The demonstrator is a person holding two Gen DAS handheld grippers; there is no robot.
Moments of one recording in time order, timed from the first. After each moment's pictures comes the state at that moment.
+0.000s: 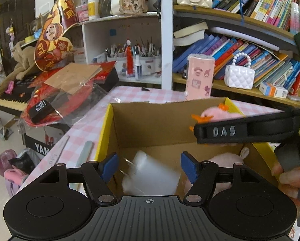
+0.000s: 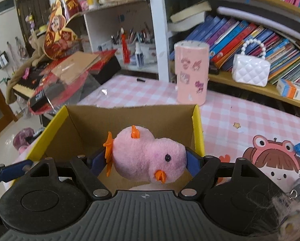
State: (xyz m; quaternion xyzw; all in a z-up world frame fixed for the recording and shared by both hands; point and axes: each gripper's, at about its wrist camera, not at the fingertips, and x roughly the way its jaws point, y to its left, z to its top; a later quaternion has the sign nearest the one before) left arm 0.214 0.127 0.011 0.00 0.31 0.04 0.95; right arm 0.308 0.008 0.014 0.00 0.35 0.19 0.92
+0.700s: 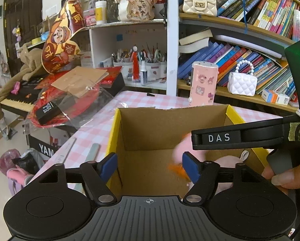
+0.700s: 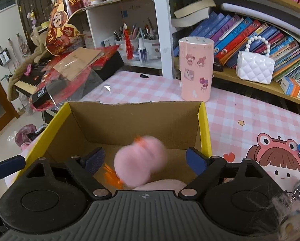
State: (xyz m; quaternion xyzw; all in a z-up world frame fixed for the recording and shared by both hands) left arm 0.199 0.131 0.021 0.00 0.30 0.05 0.95; right arm 0.305 0.012 0.015 0.00 0.35 0.19 0.91
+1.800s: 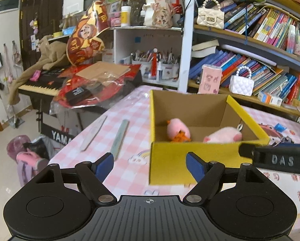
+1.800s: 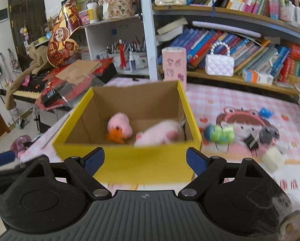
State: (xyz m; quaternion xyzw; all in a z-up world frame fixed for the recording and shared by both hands) left arm 0.069 0.180 0.028 -0.03 0.29 0.07 0.96; right arm 0.125 0.002 0.033 0.02 0.31 0.12 0.94
